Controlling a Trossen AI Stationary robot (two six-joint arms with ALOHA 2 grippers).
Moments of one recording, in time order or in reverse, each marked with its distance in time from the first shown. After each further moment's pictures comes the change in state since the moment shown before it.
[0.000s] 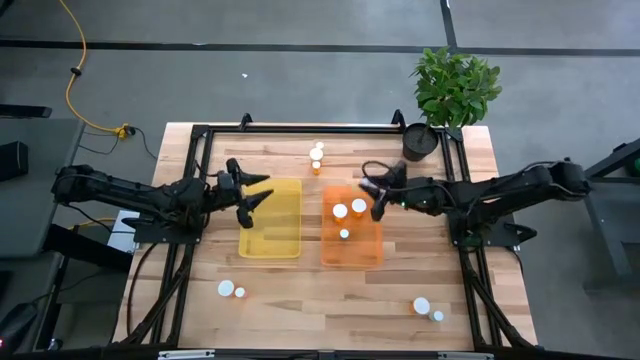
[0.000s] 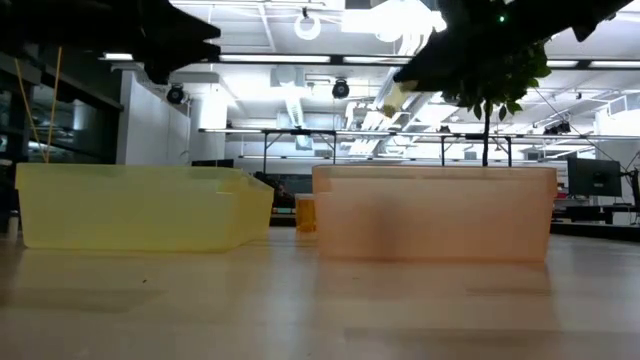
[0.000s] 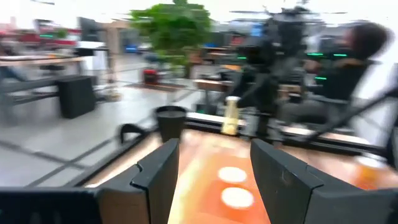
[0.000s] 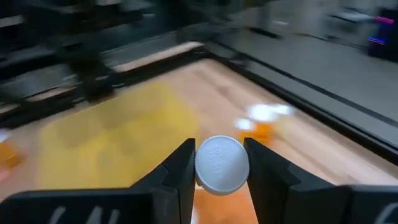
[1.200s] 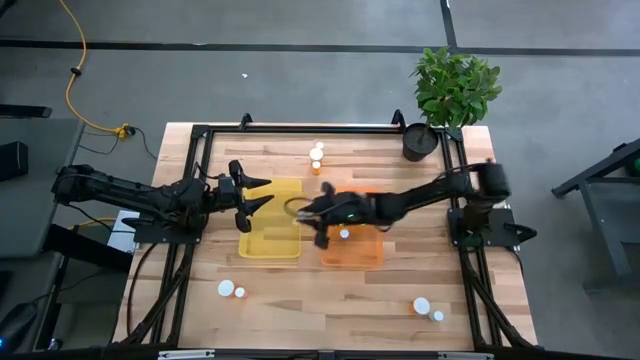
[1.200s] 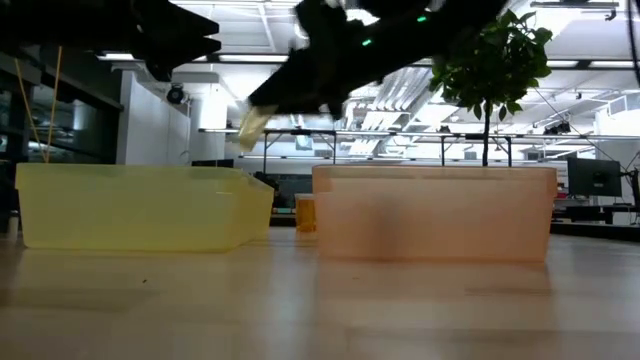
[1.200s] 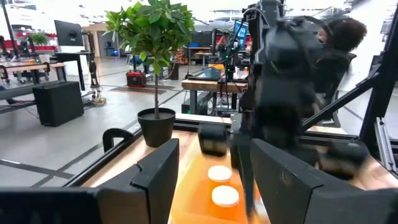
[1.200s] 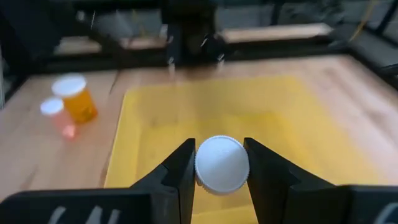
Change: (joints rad) left arm -0.004 0.000 0.000 0.000 0.042 0.034; right arm 0.020 0.751 0.528 0.151 -0.329 -0.203
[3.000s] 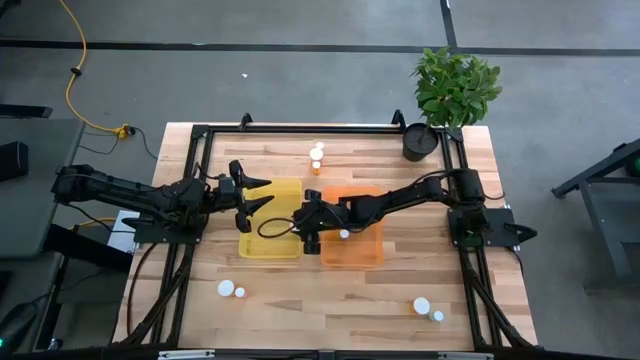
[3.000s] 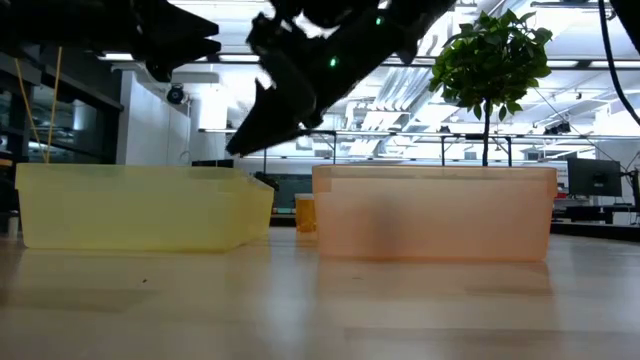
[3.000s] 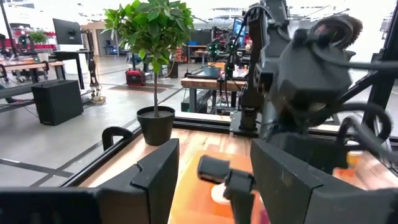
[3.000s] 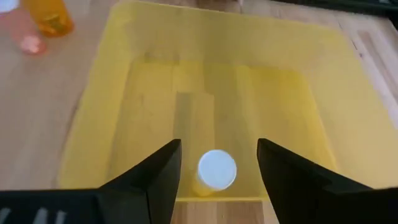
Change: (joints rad) left arm 0.000 0.000 0.000 -0.008 0.002 0.000; right arm 0.020 0.151 0.267 -0.383 0.008 -0.150
